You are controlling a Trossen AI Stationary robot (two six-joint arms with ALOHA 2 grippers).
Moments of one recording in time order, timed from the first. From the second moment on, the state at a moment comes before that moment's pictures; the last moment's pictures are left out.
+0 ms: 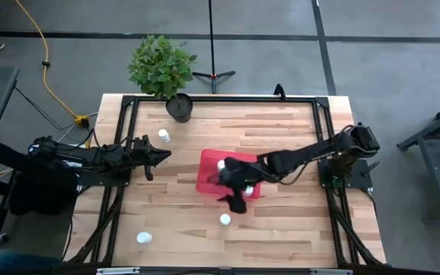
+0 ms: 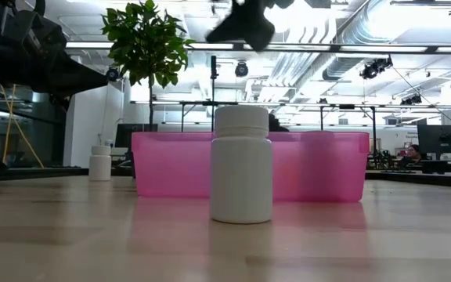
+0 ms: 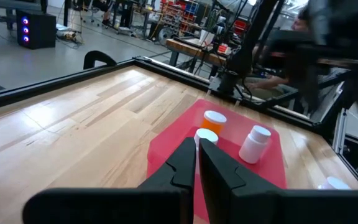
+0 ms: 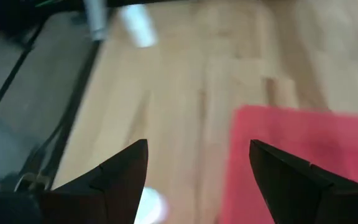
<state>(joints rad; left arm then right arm) -0.16 0.14 0.01 0.06 -0.41 -0.32 0.23 1.72 1.33 -0.28 -0.05 0.23</state>
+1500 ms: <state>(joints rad) -0.16 0.14 0.01 0.06 -0.41 -0.32 0.37 1.93 1.33 -0.24 -0.11 -0.06</state>
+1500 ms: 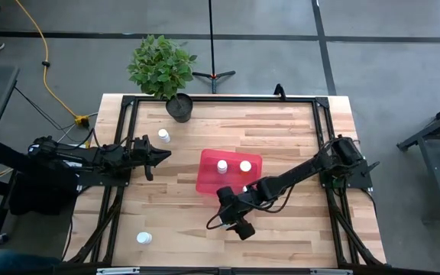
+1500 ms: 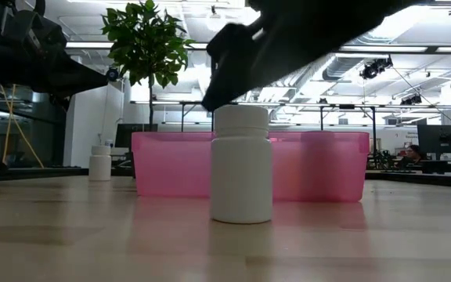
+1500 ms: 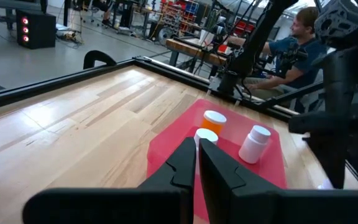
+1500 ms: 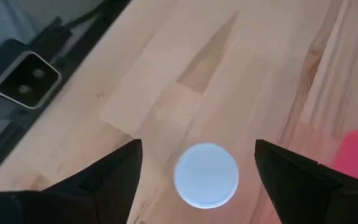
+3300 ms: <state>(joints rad) -0.16 0.14 0.01 0.06 -0.41 -0.32 0.36 1.97 1.33 -0.29 -0.09 0.04</state>
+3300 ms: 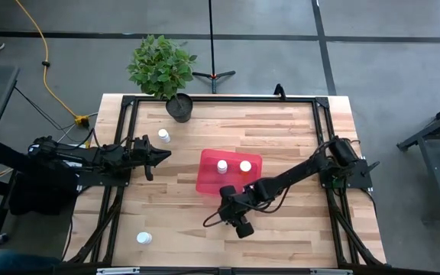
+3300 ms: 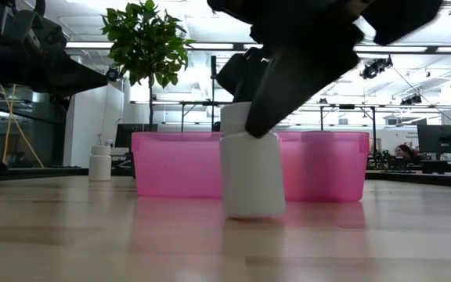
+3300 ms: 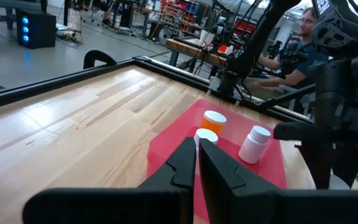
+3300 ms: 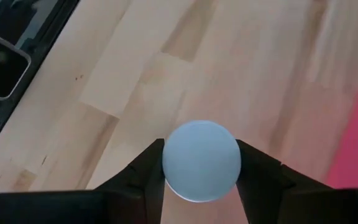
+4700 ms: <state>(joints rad) -0.16 0.14 0.01 0.06 -0.41 -0.32 0.27 1.79 1.33 -0.33 0.07 0.02</state>
